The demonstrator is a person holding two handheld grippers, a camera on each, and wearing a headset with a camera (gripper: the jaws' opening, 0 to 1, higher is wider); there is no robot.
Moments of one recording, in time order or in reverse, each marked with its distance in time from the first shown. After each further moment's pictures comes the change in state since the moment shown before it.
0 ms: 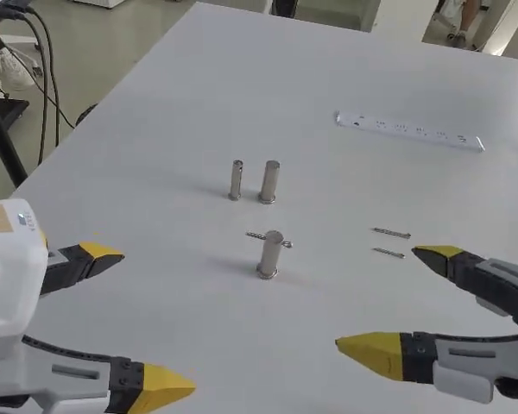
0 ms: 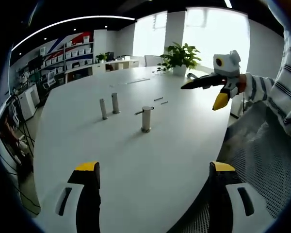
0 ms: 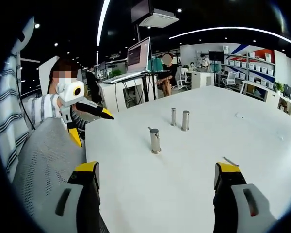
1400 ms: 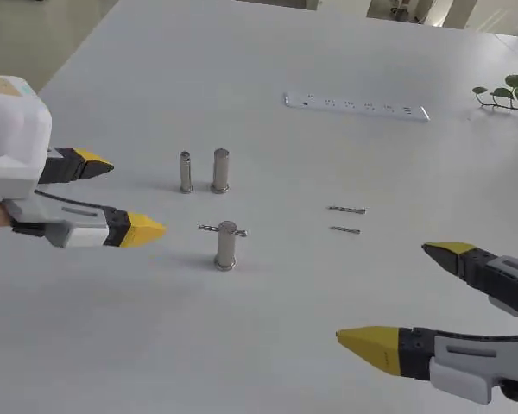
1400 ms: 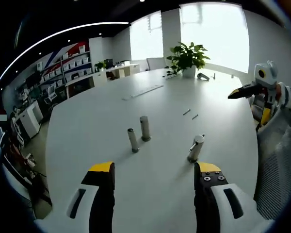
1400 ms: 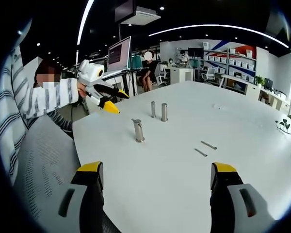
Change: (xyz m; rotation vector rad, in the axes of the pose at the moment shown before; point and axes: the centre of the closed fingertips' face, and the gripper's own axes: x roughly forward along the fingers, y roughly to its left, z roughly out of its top) left arm 0.065 0.104 0.078 0.119 -0.014 0.060; right arm -0.037 -0.016 -0.017 0.064 0.038 -0.182
